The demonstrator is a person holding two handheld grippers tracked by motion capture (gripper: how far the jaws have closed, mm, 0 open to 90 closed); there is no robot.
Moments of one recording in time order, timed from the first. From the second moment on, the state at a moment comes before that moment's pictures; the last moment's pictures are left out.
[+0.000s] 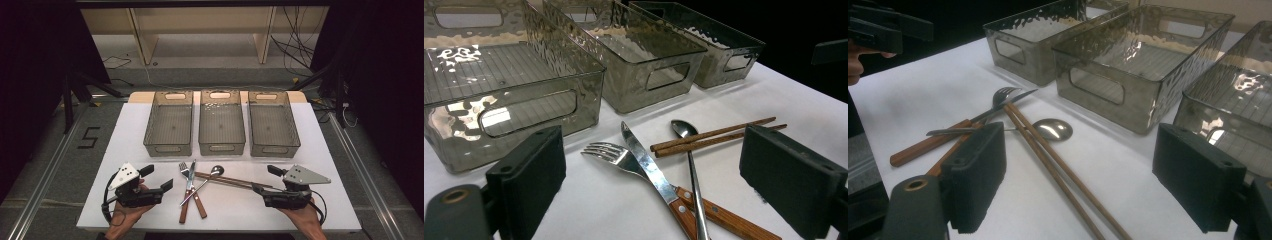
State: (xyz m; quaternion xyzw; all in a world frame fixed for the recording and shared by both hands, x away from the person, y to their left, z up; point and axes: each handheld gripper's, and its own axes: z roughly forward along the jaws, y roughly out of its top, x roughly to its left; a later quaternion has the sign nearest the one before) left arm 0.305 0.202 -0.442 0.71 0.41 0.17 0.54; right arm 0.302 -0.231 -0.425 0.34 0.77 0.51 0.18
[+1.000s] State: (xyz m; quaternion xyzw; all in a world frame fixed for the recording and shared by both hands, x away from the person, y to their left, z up) left arm 0.305 0.202 -0.441 0.71 0.41 0.17 0.54; right arm 0.355 -0.208 -0.416 0.27 0.87 0.38 0.15
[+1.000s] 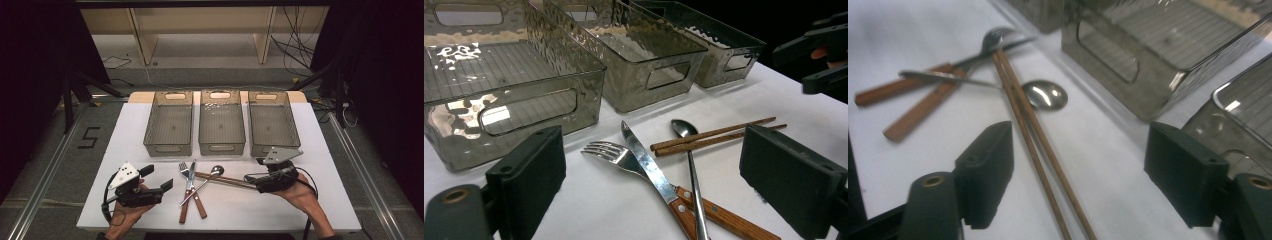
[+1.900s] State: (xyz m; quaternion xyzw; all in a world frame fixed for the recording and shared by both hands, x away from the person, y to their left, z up) left arm 0.305 0.201 -0.442 0.71 0.41 0.17 0.54; right arm 0.402 -0.175 -0.451 0.19 0.96 0.21 0.05
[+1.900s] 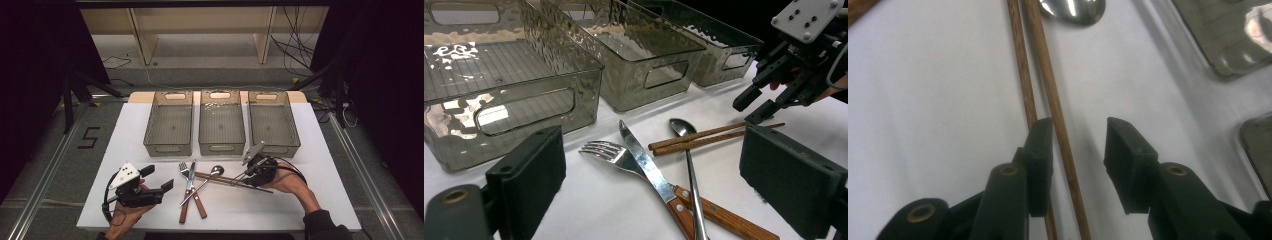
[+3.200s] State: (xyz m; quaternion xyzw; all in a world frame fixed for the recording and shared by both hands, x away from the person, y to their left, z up) left arm 0.306 0.201 -0.442 0.71 0.41 0.17 0.54; right arm 0.403 -0.151 -0.428 0.10 0.97 0.20 0.07
